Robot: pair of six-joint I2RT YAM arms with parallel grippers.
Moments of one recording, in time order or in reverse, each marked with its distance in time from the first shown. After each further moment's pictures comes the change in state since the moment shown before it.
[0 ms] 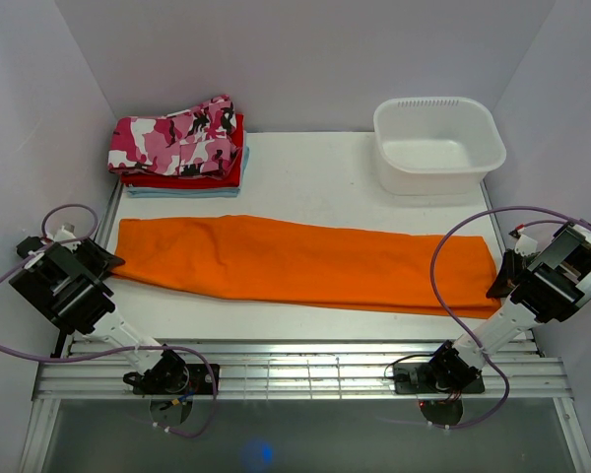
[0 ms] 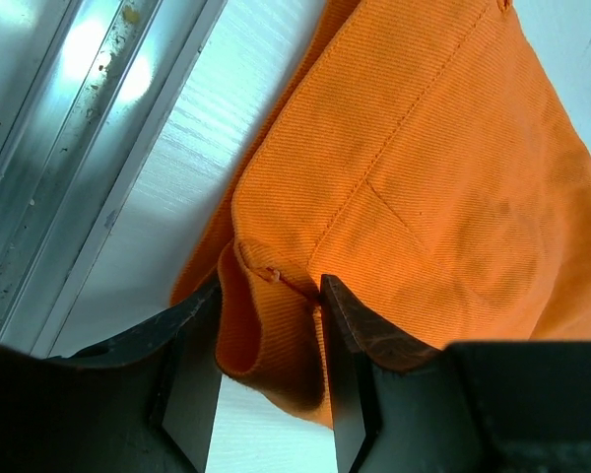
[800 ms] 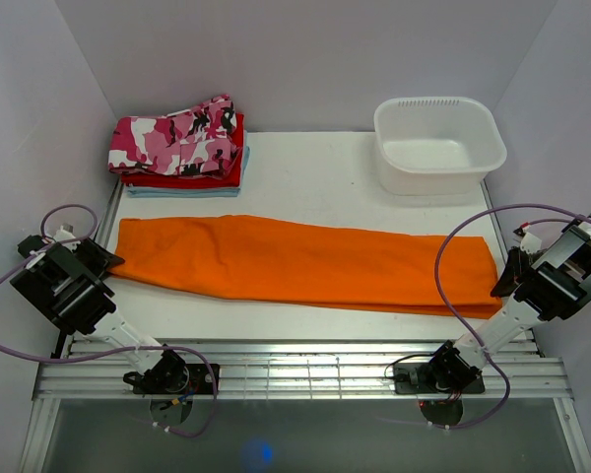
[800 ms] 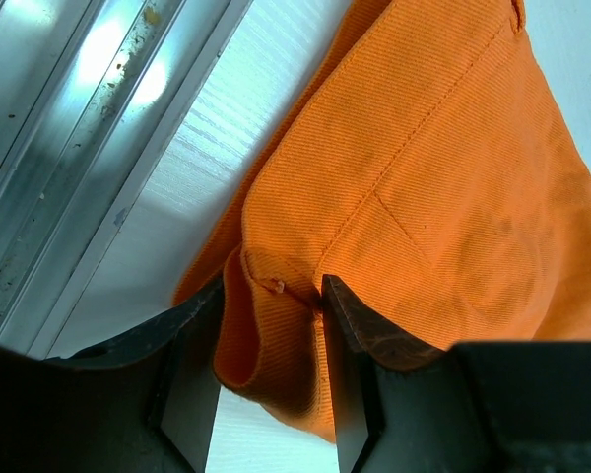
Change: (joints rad) left arm -0.006 -0.005 -0.013 0.031 -0.048 -0.060; right arm -0.017 0.037 0.094 -0.130 0.005 -0.022
